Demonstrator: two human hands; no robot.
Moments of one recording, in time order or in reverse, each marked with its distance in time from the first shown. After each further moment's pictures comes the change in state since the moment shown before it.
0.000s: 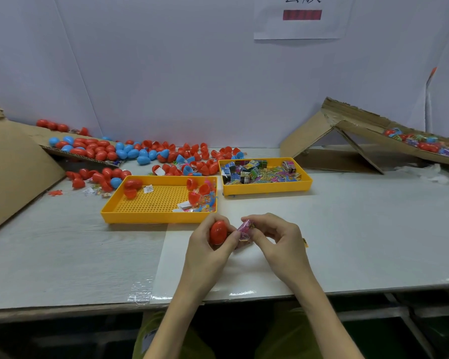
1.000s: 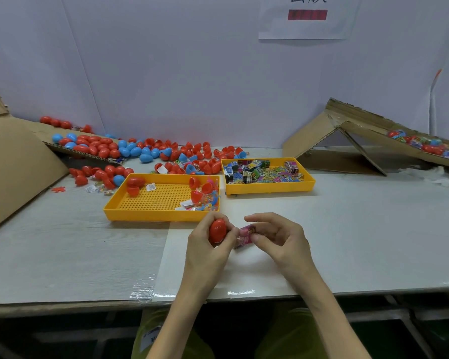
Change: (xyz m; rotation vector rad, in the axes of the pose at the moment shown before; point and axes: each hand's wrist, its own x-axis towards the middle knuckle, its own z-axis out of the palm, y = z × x) left_hand -0.001 -0.001 0.000 0.065 0.088 0.004; right_hand -0.004 -0.012 -0.005 0.198 -0.096 0.075
